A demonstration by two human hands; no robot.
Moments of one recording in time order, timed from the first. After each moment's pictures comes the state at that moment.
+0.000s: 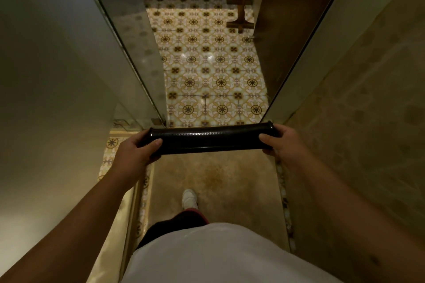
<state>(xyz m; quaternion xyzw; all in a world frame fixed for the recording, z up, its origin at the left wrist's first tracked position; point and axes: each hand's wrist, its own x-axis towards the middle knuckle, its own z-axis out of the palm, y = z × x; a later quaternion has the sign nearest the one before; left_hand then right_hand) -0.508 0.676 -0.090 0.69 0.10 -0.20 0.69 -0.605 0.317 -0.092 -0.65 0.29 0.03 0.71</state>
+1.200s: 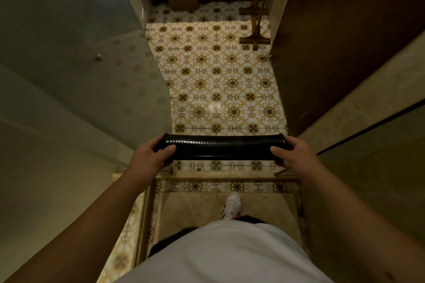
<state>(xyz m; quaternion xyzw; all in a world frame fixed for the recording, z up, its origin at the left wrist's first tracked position) -0.167 0.561 -0.101 0.71 0.09 -0.23 0.65 -0.275 0.208 -0.114 -0.66 0.32 0.07 0.68</state>
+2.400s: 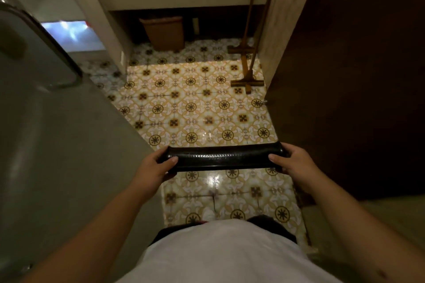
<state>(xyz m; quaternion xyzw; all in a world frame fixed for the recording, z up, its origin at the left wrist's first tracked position) 0.260 0.430 -0.139 0.69 0.09 -0.29 0.65 0.127 0.080 -0.120 -0.69 0.32 0.05 0.65</state>
